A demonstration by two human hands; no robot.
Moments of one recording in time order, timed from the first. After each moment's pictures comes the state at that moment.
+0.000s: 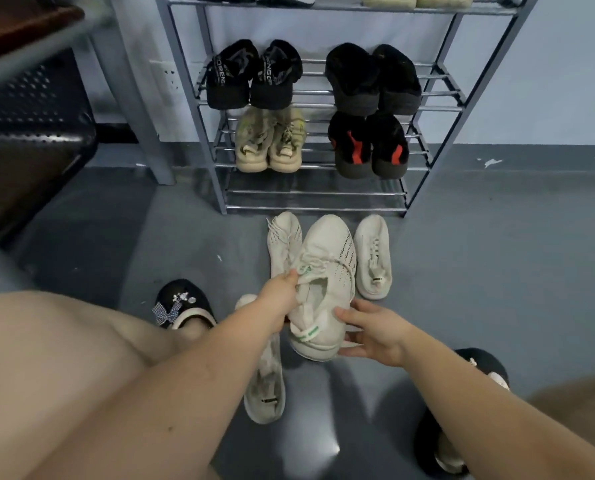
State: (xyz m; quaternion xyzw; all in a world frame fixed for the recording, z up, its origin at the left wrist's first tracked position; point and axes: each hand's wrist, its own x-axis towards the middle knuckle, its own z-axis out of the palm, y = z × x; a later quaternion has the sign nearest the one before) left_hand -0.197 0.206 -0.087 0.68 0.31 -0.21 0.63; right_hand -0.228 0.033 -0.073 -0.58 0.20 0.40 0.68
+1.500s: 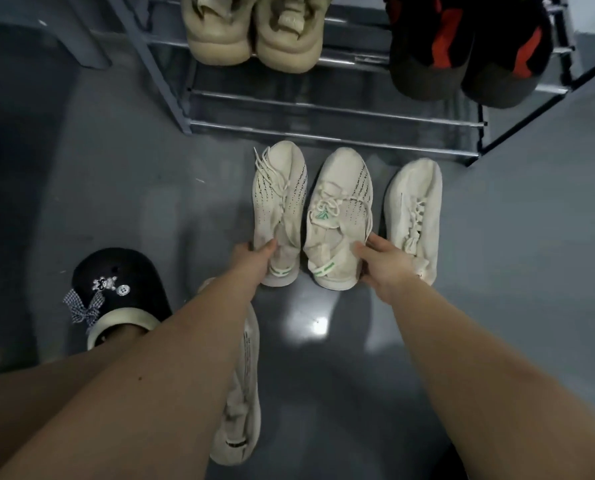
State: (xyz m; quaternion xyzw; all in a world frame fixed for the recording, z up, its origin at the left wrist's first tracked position) left_hand -0.080 0.240 -0.251 0.66 0.46 -0.20 0.56; right_hand -0.050 0.038 -0.251 -0.66 0.32 0.29 0.62
